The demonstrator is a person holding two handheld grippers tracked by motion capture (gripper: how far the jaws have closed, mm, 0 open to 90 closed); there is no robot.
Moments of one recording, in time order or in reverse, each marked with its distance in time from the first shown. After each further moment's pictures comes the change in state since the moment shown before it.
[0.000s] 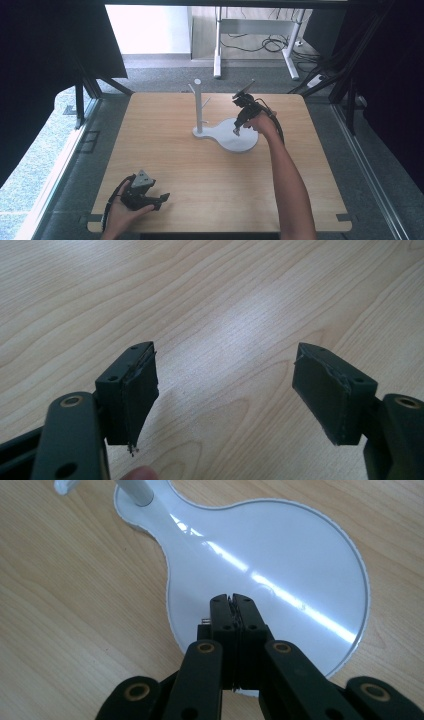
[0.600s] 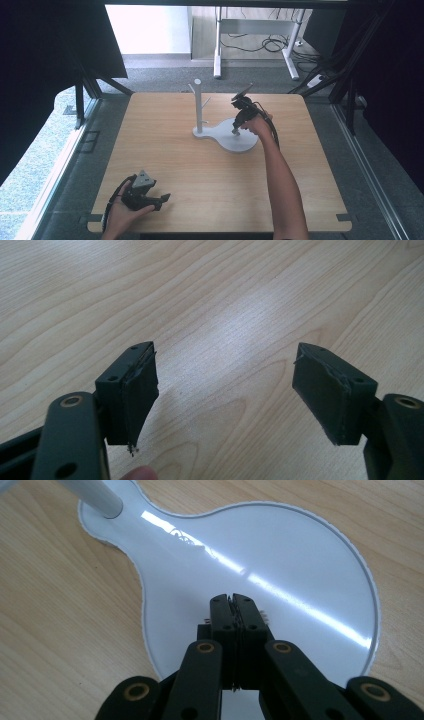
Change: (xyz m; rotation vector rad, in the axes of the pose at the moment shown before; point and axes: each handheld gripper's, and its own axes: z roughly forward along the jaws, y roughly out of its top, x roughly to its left) left arm -0.001 0.000 0.002 0.006 -0.005 0.005; right arm -0.011 0.002 0.031 -0.013 -0.018 0.057
